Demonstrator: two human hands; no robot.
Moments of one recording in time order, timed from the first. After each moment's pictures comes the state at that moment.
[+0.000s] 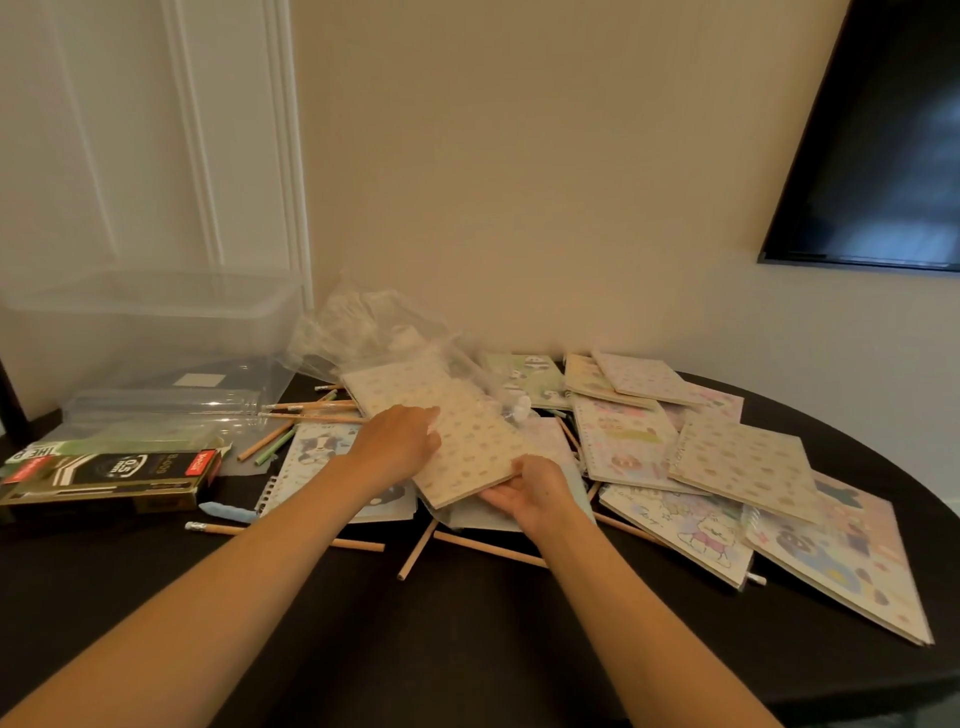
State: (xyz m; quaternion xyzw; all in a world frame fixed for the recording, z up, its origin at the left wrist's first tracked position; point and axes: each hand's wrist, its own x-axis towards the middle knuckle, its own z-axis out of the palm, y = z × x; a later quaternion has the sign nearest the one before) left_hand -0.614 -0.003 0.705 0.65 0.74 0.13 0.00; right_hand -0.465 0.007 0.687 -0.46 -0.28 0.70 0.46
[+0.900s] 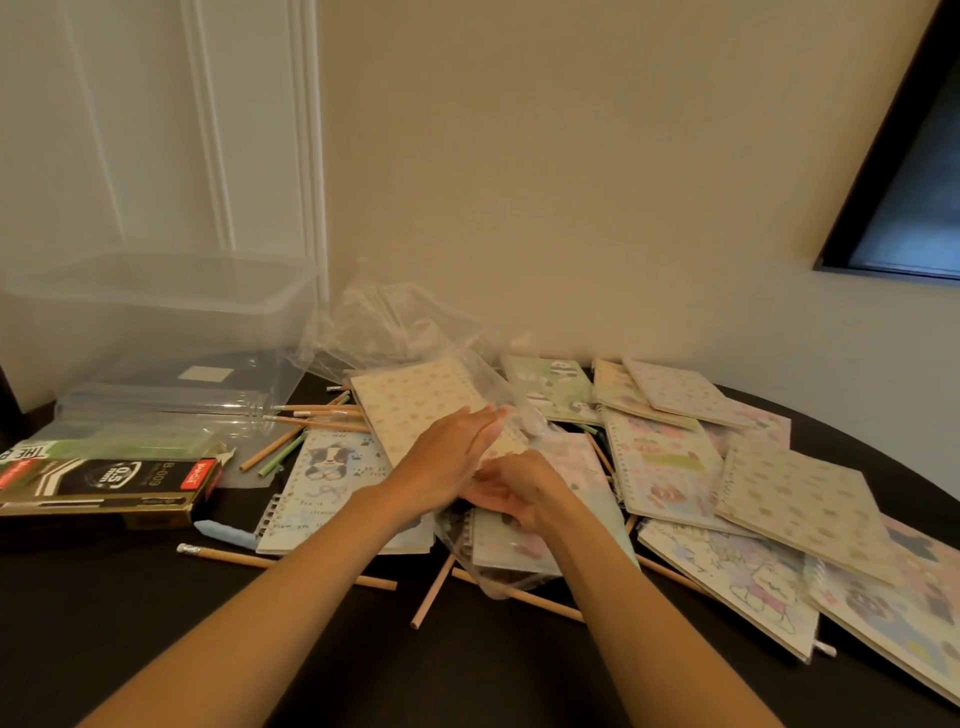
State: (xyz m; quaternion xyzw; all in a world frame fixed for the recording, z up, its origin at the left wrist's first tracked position) left_hand -0.611 0.024 0.690 0.71 0.61 0.32 0.15; right_hand -0.506 0.058 0.687 -0.54 -0.45 0.67 0.25
